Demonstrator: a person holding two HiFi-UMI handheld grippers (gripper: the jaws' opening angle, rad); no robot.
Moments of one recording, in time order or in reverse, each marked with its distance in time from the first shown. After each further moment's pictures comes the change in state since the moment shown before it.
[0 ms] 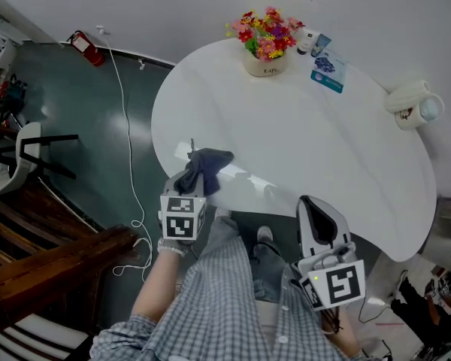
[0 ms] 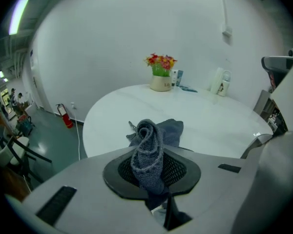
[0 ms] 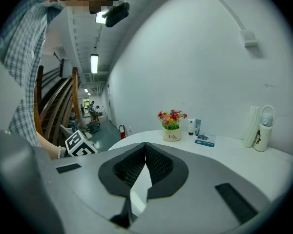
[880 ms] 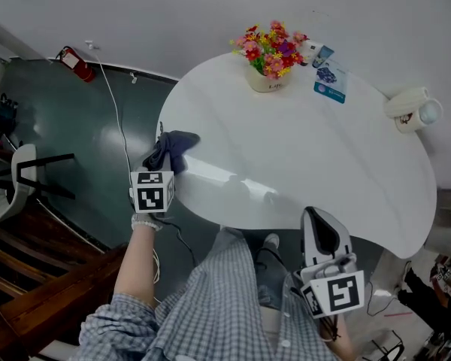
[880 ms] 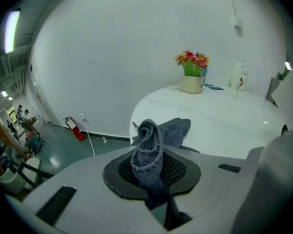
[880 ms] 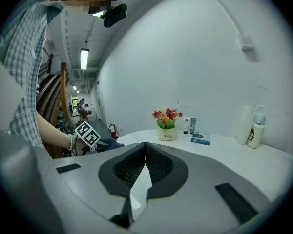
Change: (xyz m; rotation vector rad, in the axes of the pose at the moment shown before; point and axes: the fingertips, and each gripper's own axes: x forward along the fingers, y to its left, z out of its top) left arm 0.045 0.155 0.062 0.102 -0.004 0.104; right arm 0.032 0.013 0.008 0.029 0.031 -0.131
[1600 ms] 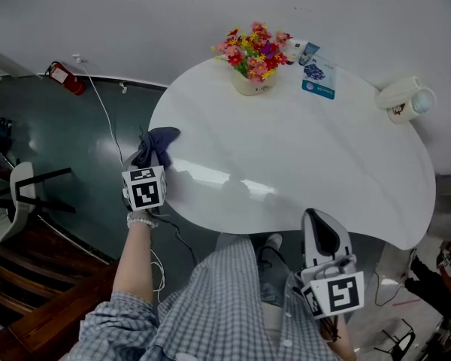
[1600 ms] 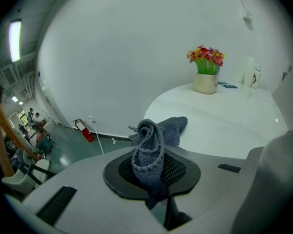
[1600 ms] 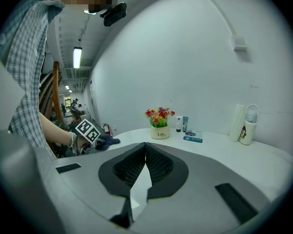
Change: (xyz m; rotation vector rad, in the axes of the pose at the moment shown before) left arm 0.021 0.028 0.021 -0.005 0.022 0.118; right arm -0.004 -0.016 -0.003 0.029 0.013 -0.073
